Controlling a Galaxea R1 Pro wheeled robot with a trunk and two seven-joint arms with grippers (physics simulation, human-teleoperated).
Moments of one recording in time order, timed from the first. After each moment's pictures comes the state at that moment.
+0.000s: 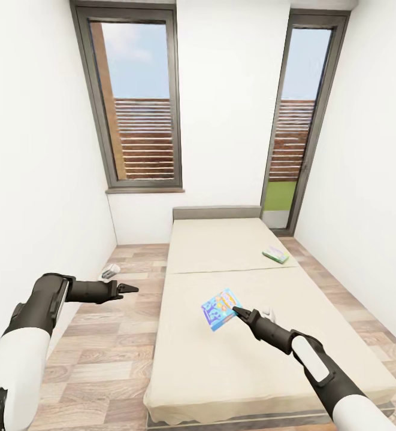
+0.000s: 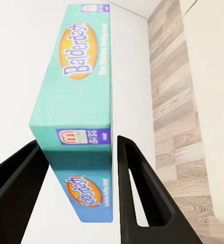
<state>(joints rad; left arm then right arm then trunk) -0.84 0.17 0.35 -0.81 -0.45 0.99 -1.23 -0.55 -0.13 0.12 -0.72 -1.00 0.56 0.50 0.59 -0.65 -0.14</state>
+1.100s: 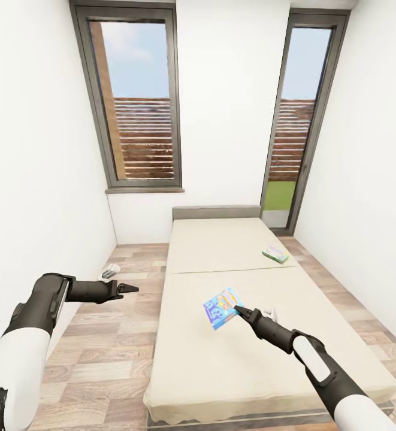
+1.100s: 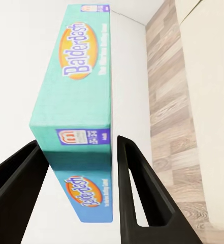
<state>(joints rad) -0.84 0.17 0.35 -0.81 -0.45 0.99 -1.23 -0.55 -0.13 0.12 -0.72 -1.00 0.54 0.50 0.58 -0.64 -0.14</state>
